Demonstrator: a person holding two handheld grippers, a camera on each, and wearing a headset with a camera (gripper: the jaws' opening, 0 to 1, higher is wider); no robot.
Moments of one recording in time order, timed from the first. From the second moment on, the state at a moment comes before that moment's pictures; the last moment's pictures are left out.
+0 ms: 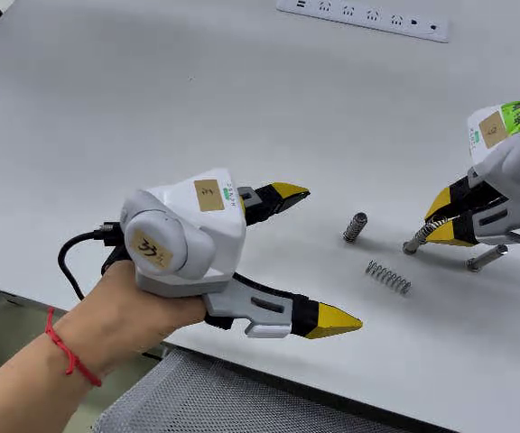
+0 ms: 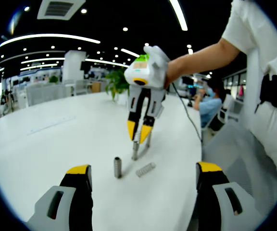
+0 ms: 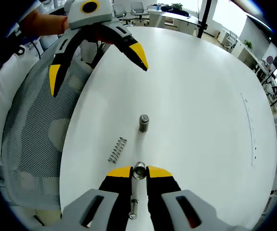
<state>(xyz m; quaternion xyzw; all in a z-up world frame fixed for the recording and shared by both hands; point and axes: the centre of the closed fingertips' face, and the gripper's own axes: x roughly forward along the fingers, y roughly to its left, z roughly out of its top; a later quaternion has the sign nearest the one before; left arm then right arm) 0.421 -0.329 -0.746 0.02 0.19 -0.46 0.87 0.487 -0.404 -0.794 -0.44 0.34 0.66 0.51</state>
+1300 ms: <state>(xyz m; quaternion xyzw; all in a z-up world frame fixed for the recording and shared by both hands) 0.420 -0.331 -0.746 0.02 0.20 -0.46 0.87 0.487 -0.404 -0.827 -0.44 0.35 0.65 0.51</state>
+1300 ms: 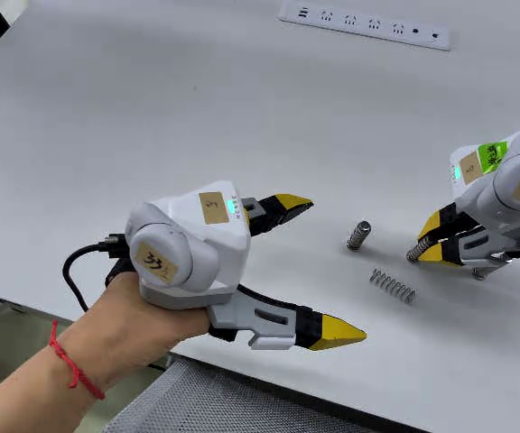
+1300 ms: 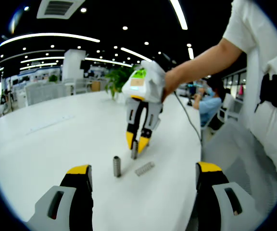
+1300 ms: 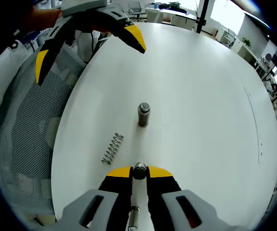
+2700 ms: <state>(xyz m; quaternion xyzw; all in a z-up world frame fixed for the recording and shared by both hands) 0.411 -0.326 -0.740 0.07 0.21 -0.46 0.86 0.456 -0.444 -0.725 -0.24 0.26 0.63 0.69</state>
